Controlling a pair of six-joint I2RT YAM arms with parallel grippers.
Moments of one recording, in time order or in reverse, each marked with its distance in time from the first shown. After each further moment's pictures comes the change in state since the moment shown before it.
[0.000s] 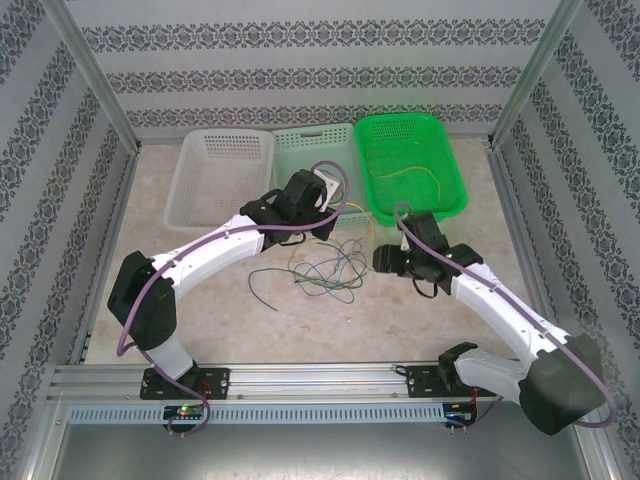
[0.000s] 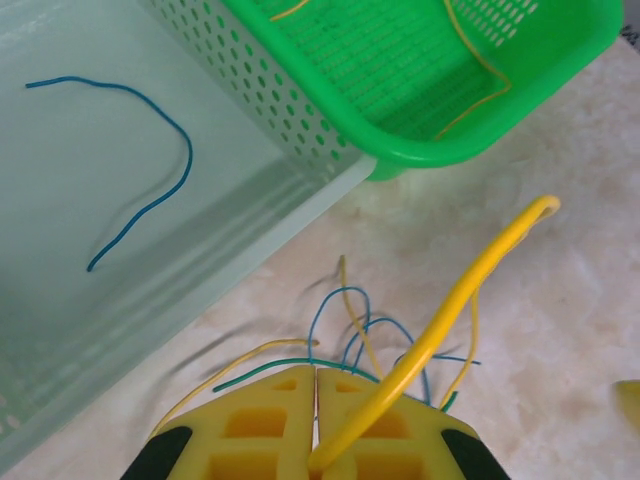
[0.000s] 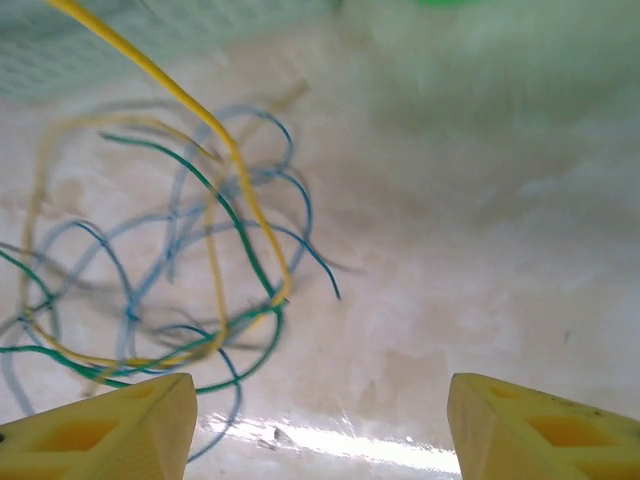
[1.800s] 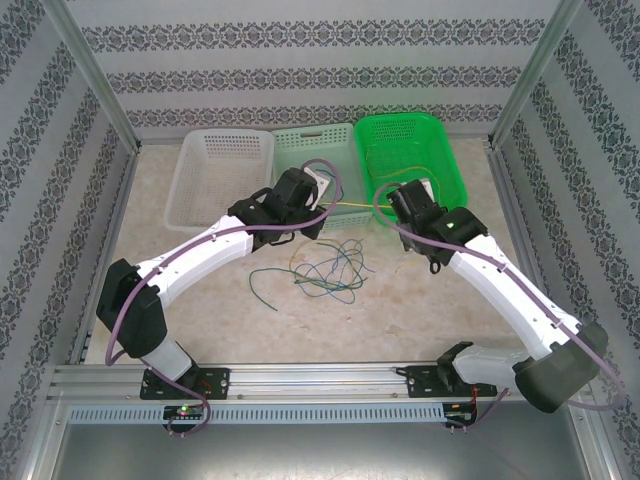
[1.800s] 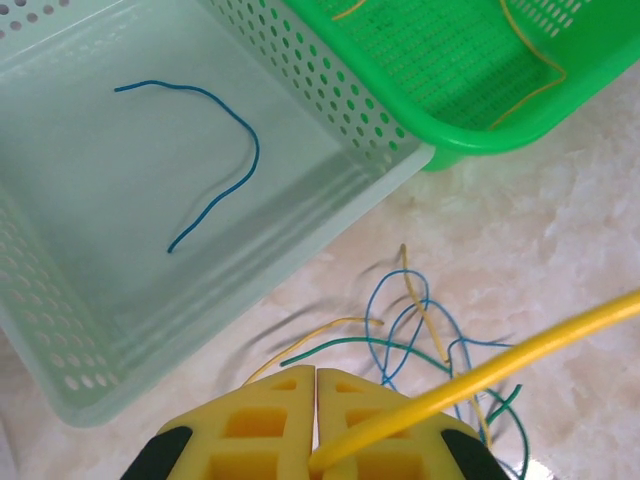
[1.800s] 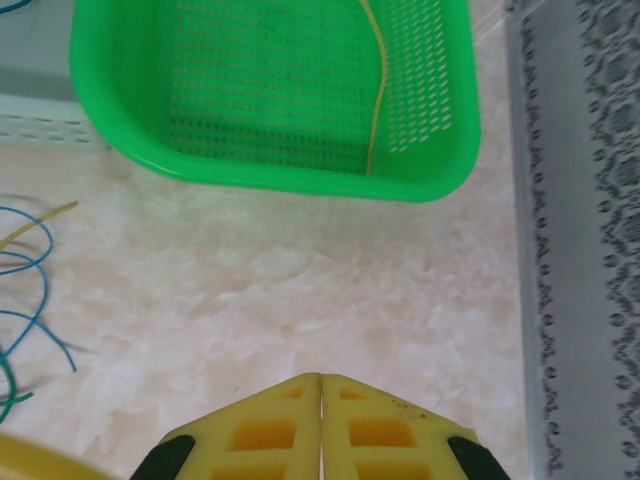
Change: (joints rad) left arm 0.021 -0.063 -0.008 -0.085 -0.089 0.069; right arm 0.084 0.120 0.486 -0.422 0.584 -0.306
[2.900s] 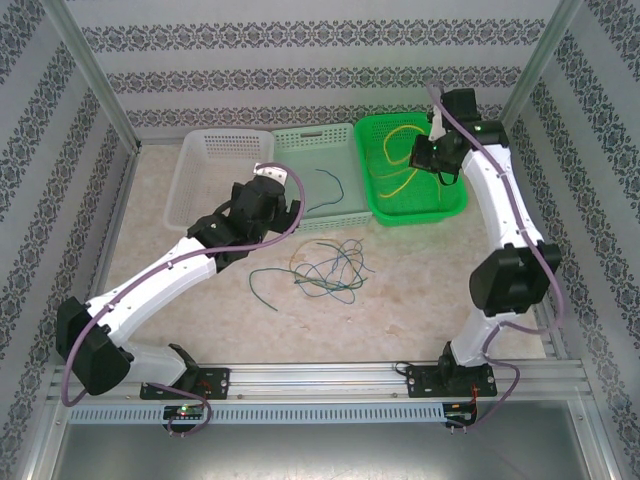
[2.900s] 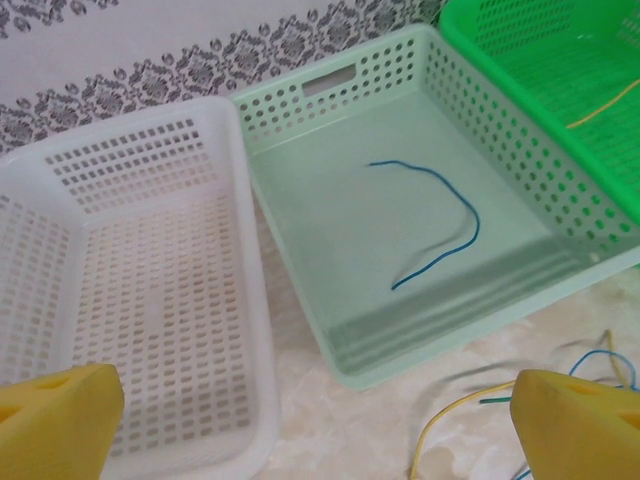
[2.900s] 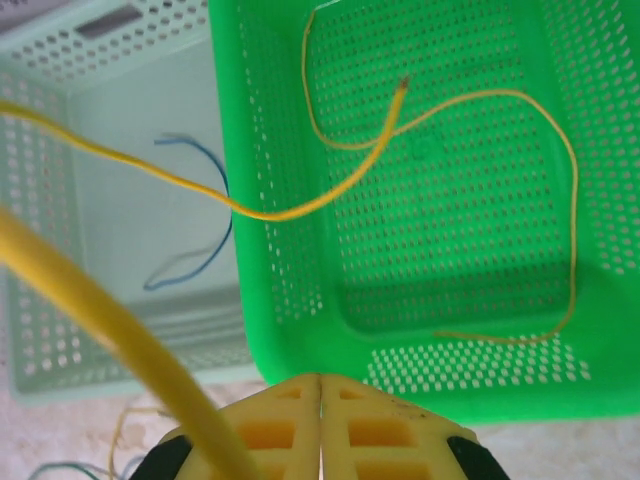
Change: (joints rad) left arm 0.013 -0.266 -0.167 0.027 -0.414 -0.014; right arm -0.447 0.574 0.675 -0.016 -0.712 0.087
